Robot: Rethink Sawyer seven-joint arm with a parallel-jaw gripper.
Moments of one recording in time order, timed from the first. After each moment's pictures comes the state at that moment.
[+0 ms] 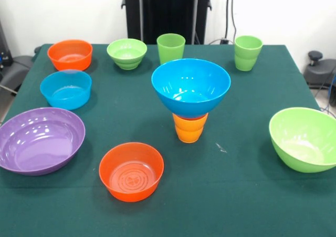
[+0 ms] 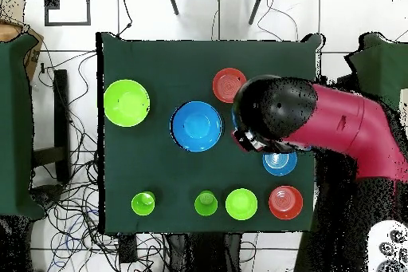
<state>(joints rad) -0.41 -0.93 0.03 1.45 -0.19 1.24 0.80</state>
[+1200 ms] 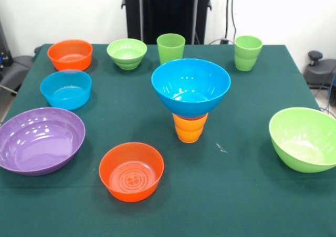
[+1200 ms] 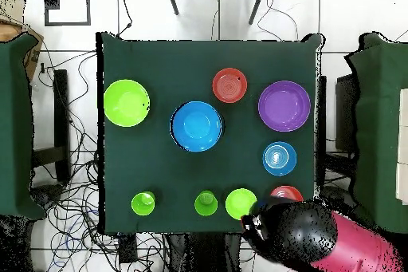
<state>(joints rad) -0.61 -1.29 0.01 2.02 -0.19 1.05 0.79</state>
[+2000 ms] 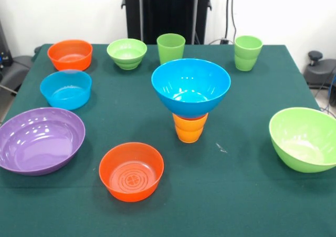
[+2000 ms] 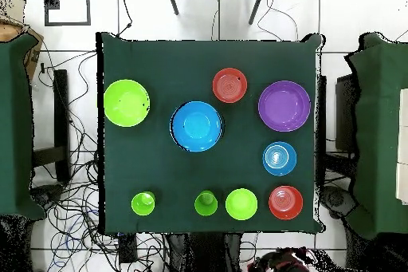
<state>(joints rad) -0.77 -1.55 -0.03 2.24 -0.19 1.00 0.66</state>
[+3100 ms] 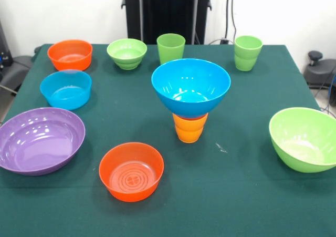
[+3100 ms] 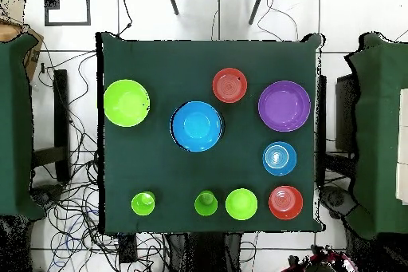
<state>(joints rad) -0.85 -1.62 -0.07 2.20 -0.13 0.88 0.38</state>
